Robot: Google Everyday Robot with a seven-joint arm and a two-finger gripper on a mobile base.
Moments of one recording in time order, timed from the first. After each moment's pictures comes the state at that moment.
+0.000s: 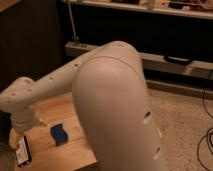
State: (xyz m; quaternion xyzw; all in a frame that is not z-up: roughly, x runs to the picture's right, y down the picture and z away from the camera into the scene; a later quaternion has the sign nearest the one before) arm -0.376 0.198 0.624 -0.39 0.03 0.34 0.85
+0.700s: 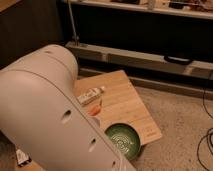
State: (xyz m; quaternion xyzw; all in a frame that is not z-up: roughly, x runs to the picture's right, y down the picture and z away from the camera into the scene) arm -0.469 0.185 0.632 -0.32 0.07 0.34 0.88
